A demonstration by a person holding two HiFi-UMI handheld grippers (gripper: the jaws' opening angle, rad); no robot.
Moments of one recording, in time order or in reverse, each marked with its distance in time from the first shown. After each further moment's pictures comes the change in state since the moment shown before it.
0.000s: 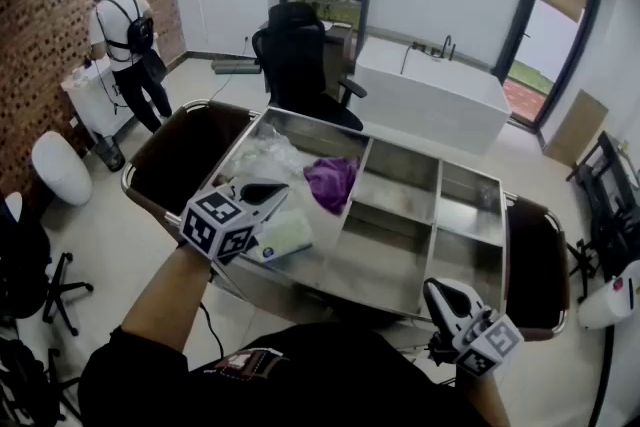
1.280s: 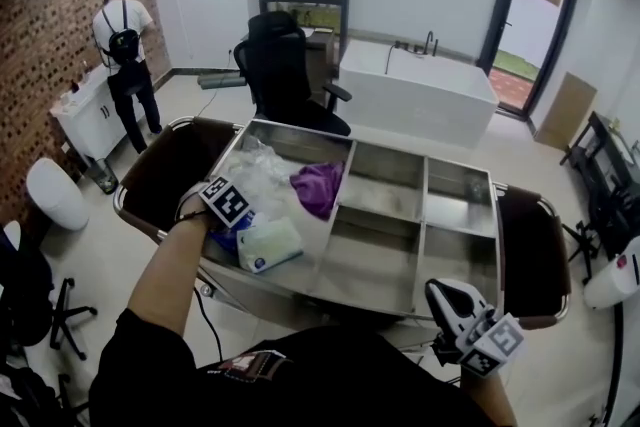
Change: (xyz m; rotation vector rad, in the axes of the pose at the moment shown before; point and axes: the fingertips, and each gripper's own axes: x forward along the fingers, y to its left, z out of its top) left arm 0.017 0.145 -0.157 0.284 0.887 0.359; right arm -0.022 -0.010 0.006 -0.014 -0.023 -0.052
